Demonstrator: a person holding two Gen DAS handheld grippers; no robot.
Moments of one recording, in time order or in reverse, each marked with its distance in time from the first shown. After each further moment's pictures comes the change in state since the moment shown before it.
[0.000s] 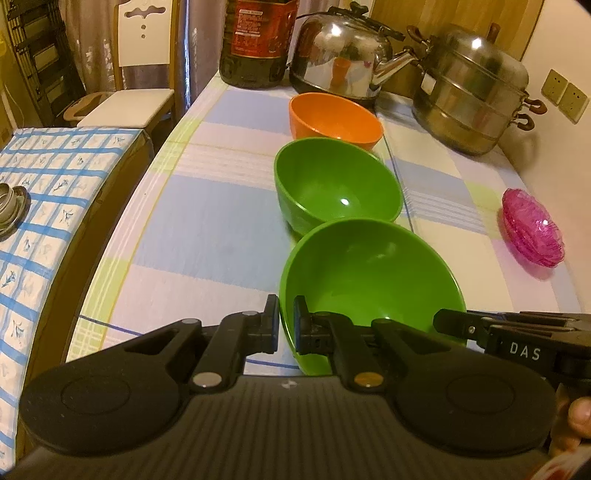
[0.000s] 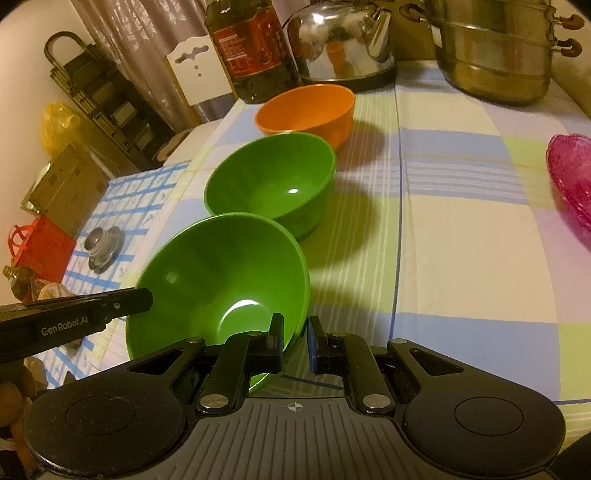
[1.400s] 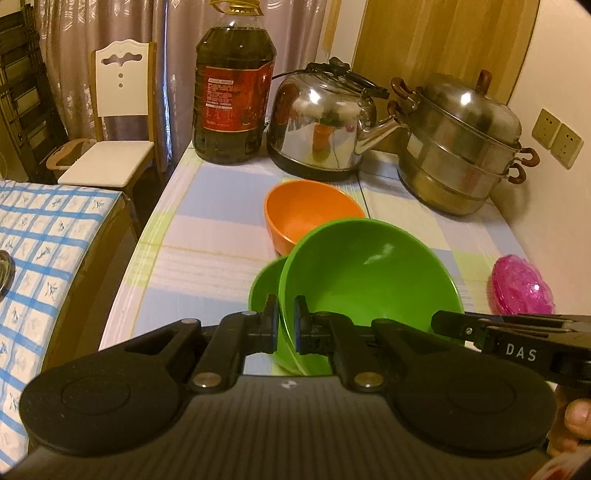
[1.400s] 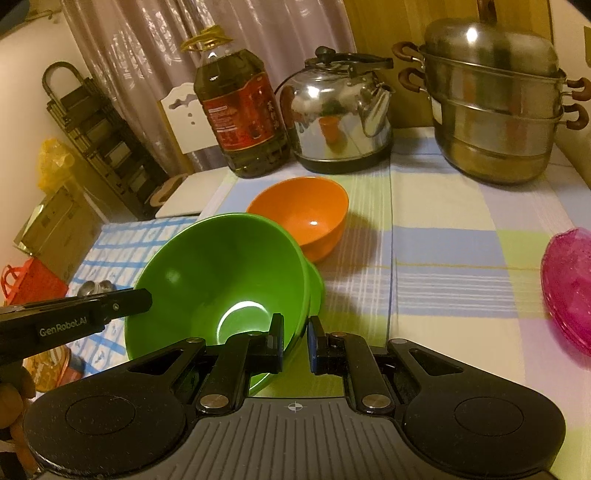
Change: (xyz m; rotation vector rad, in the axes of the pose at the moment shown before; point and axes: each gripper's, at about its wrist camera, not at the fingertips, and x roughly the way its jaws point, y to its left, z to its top) left arm 0.014 -0.013 0.111 0.052 -0.114 -0.041; right arm -0.008 -0.007 0.097 -0.024 -0.118 -0.016
